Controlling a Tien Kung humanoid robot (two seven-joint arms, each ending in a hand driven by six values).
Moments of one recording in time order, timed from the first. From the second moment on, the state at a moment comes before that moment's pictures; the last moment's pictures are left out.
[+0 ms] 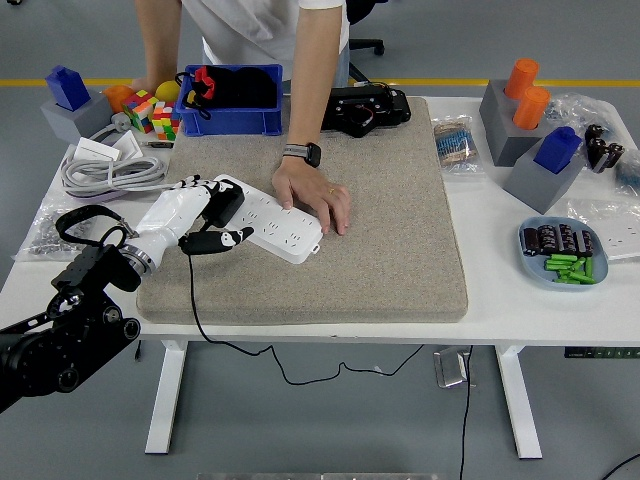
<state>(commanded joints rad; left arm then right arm) -0.55 0.32 -0.67 -0.96 1.77 0.34 -0.04 0.00 -0.30 1.16 0.37 -1.03 -0.03 -0.12</state>
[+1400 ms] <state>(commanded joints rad) -0.43 0.32 -1.05 -1.12 1.70 0.41 -0.09 0.00 -0.29 1.18 0.37 -1.03 -0.03 -0.11</state>
